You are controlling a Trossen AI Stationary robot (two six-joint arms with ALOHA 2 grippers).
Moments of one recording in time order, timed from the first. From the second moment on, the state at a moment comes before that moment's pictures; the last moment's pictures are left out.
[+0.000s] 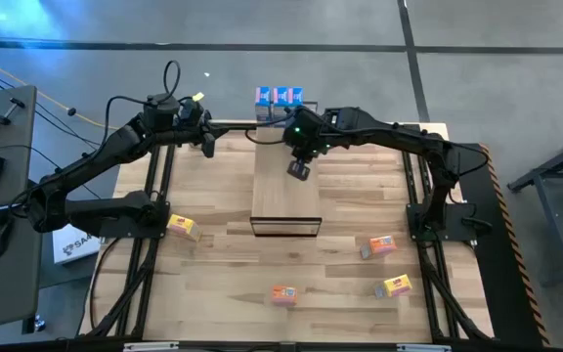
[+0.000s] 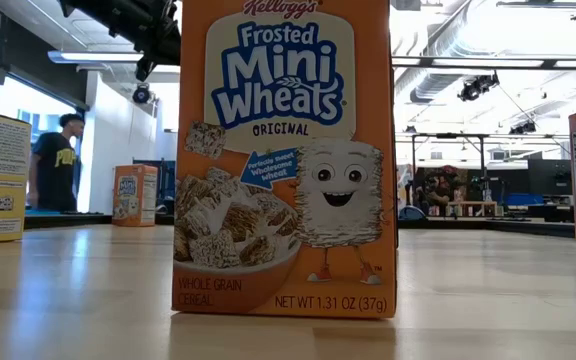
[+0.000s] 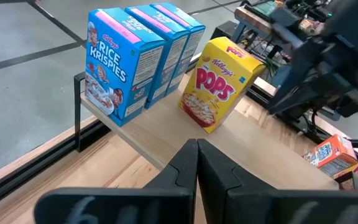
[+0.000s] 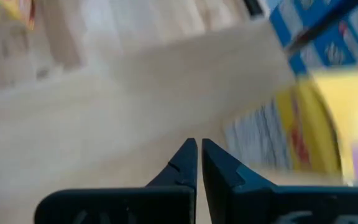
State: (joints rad) left arm 0.71 0.94 0.91 -0.37 0.25 -0.24; right arm -0.26 1.85 1.93 -1.09 0.10 0.03
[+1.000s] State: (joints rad) left arm 0.71 0.94 0.91 -0.38 0.25 -0.24; right arm -0.43 1.82 1.86 -0.98 0.13 0.07
